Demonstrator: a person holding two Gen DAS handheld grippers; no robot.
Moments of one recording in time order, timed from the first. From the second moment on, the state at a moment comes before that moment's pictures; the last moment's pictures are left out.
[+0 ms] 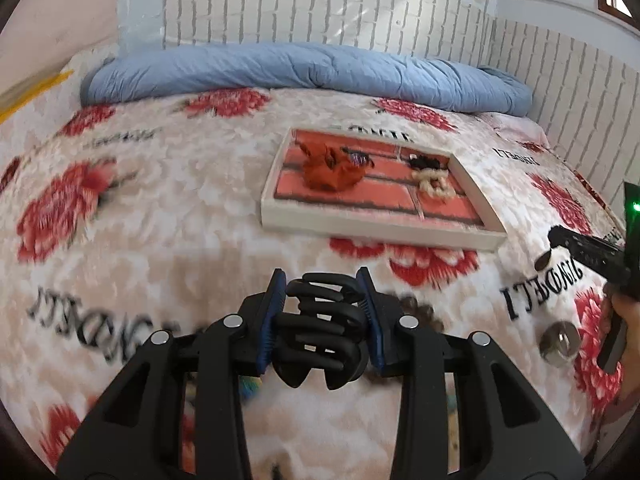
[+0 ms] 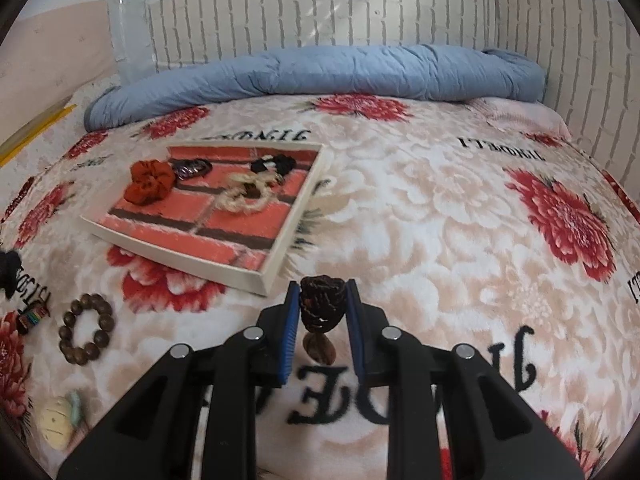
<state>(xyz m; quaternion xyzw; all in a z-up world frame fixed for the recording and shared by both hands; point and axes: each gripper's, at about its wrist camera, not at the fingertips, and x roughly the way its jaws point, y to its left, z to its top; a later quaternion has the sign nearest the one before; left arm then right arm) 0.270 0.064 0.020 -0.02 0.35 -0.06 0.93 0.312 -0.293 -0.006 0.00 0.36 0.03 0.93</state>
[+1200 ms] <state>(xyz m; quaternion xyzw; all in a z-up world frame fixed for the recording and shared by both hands) 0.522 0.012 -0.032 0.06 0.43 -0.05 0.90 0.495 -0.213 -0.032 0.00 0.41 -0.01 0.91</state>
